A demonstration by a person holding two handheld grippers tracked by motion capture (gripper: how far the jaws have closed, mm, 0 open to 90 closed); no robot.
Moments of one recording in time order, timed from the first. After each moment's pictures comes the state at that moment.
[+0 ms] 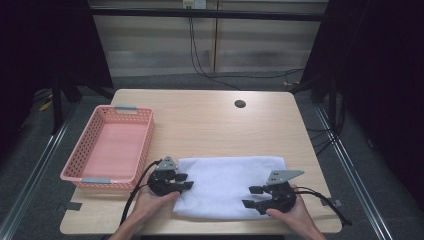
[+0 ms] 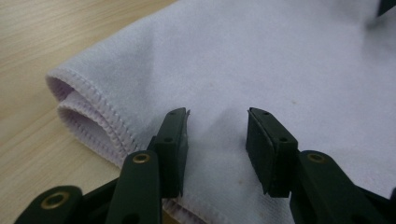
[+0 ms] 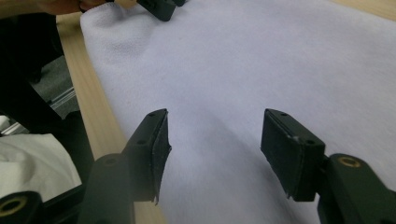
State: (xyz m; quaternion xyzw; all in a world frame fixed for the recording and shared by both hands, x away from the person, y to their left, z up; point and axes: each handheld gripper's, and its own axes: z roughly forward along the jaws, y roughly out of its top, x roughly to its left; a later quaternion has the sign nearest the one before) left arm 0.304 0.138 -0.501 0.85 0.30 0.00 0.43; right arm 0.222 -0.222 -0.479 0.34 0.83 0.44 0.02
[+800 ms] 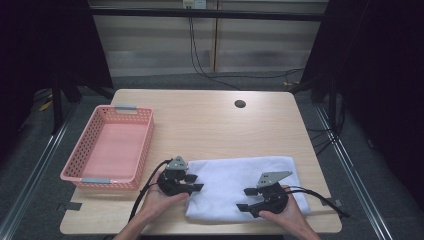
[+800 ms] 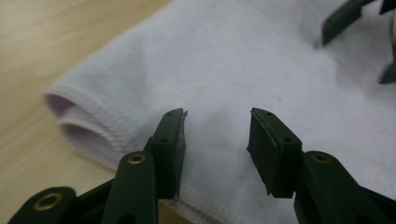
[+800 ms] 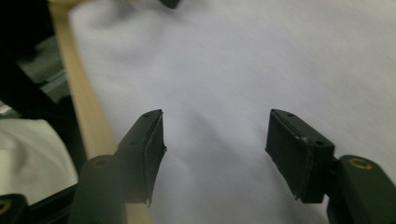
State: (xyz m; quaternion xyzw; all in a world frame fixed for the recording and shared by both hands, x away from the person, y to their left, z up) left arm 0.301 0.114 -0.487 0.86 0.28 0.00 0.43; right arm 0.223 -0.206 -0.484 0.32 0.85 0.41 0.01
